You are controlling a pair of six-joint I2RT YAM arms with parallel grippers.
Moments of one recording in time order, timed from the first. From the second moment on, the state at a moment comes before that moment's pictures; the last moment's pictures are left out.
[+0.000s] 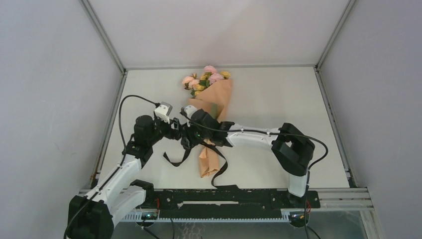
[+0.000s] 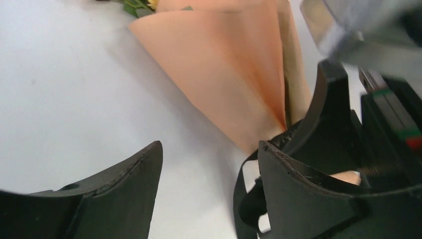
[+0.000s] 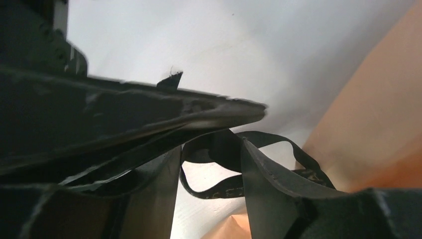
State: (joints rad) left arm -0.27 0.91 0.47 0.07 0.31 -0.04; right arm 1.02 1.84 1.25 -0.02 -0.12 0.39
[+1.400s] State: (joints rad) left arm -0.68 1.14 0.42 0.08 0.45 1.08; right arm 0.70 1.88 1.33 -0.39 -0.48 0.13
